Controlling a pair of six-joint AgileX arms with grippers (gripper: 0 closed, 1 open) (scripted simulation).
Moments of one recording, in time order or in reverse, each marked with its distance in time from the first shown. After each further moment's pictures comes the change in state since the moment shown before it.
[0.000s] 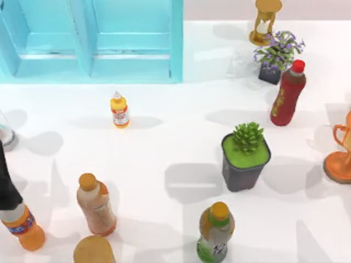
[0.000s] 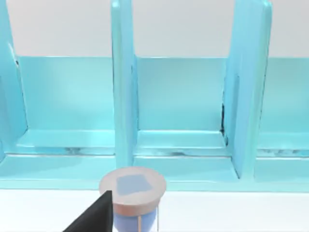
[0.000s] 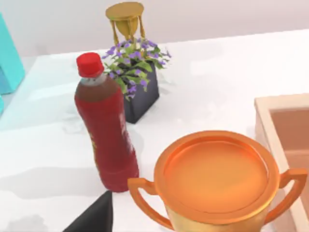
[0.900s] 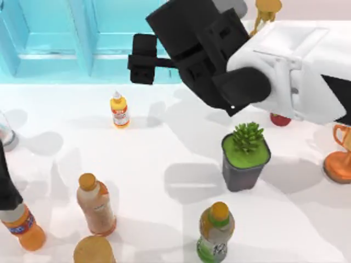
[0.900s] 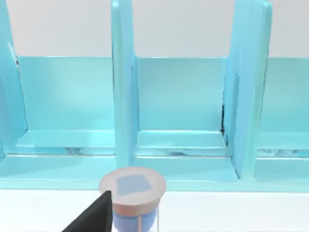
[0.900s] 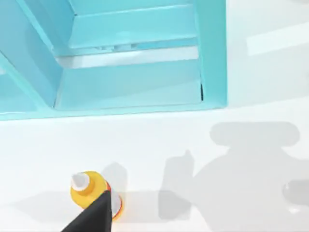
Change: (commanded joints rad) left arm 0.000 0.000 0.000 0.000 0.000 0.000; right arm 0.666 1.425 1.234 -0.311 0.411 0.527
